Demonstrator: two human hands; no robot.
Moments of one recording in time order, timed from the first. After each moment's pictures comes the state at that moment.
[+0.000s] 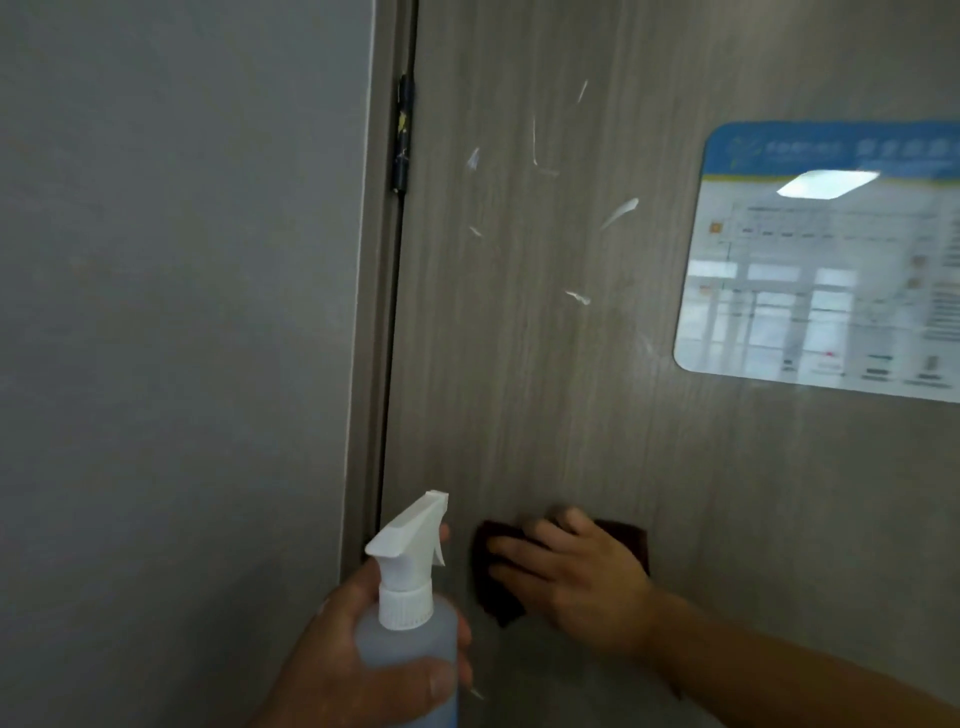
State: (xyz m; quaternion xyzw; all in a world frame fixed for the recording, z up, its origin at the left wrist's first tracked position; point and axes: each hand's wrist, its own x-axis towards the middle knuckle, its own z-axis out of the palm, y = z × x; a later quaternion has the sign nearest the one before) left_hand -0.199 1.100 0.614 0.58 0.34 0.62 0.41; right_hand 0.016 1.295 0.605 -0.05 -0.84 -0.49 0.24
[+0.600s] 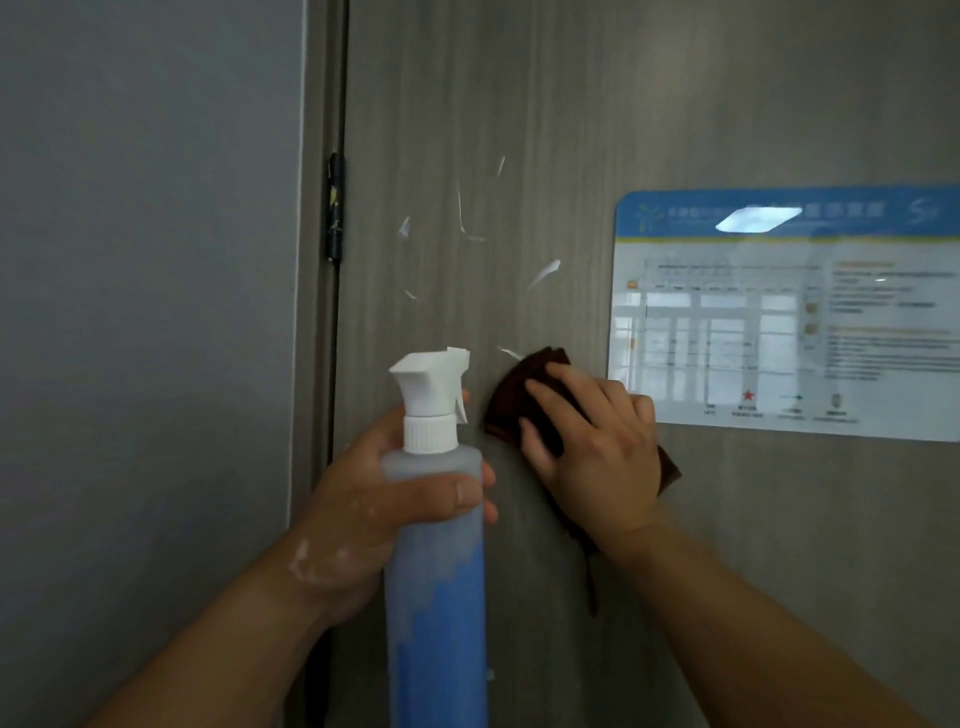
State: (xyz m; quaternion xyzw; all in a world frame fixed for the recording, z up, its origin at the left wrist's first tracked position) left_hand -0.159 1.143 0.750 0.64 0.25 0.61 0.40; right_hand 0.031 1.295 0.741 -0.27 -0.63 -0.44 0.58
